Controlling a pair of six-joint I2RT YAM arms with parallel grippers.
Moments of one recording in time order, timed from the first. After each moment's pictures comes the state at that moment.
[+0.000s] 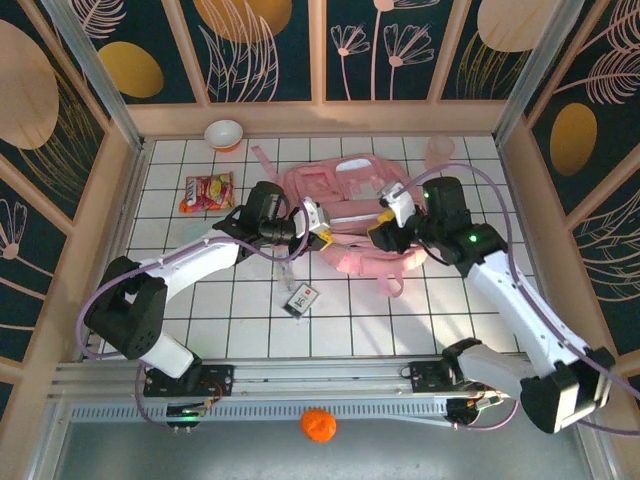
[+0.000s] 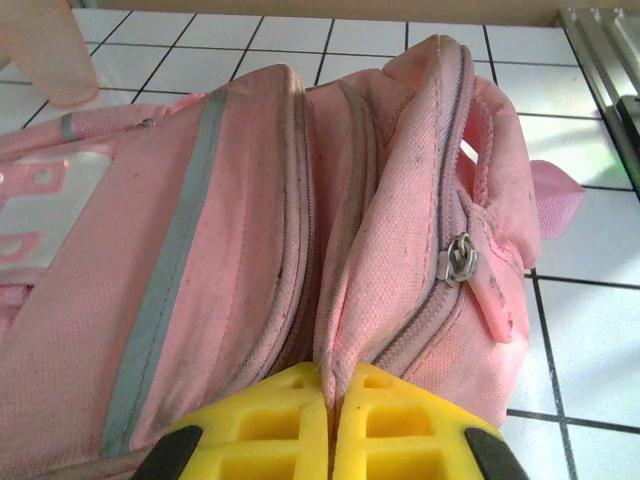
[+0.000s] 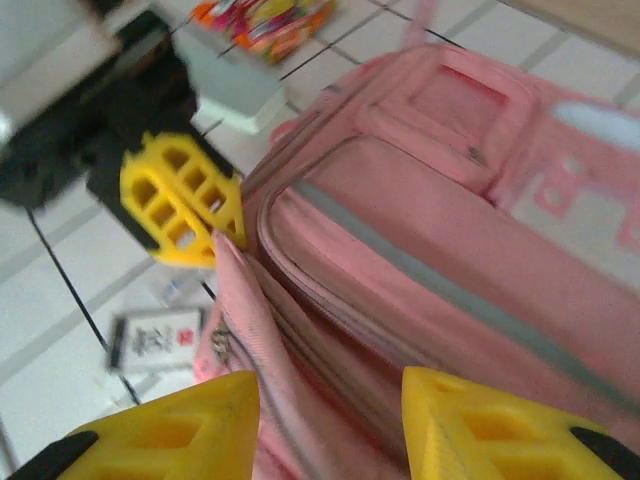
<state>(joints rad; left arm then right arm) -0.59 1.56 0.97 -0.02 0.72 0.43 0.45 1.05 1.01 -0.62 -0.40 -0.14</state>
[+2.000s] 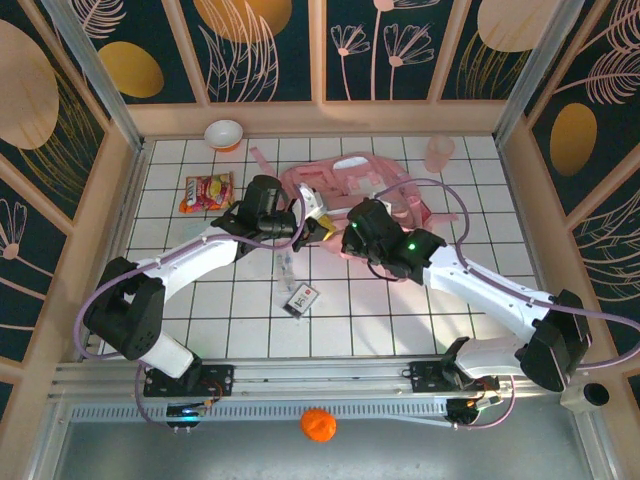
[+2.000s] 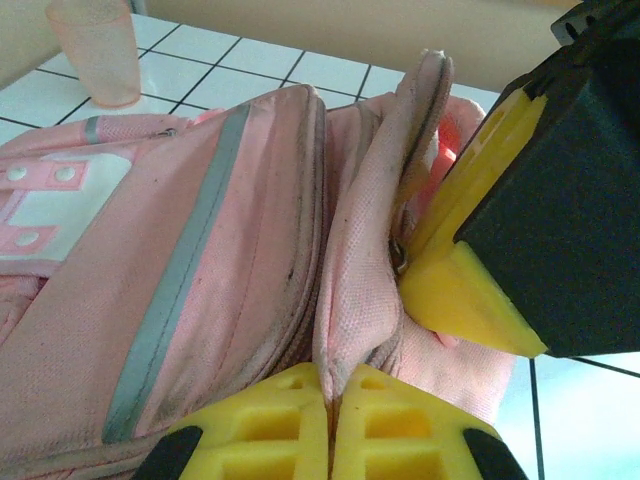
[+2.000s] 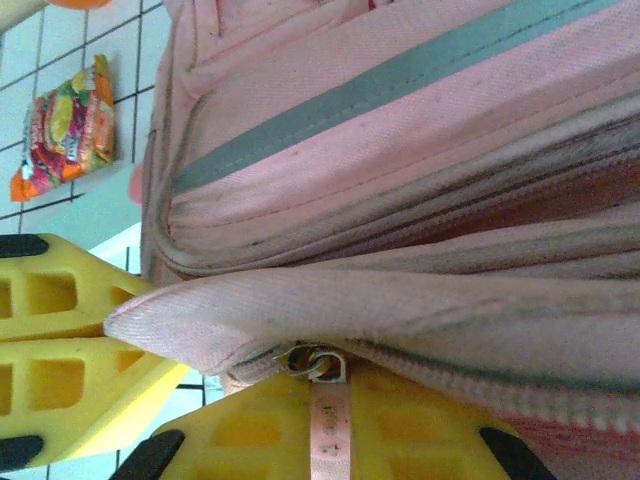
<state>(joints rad) -0.59 1.55 1.00 0.02 0.70 0.25 0.85 1.28 1.02 -0.53 0.23 0.89</state>
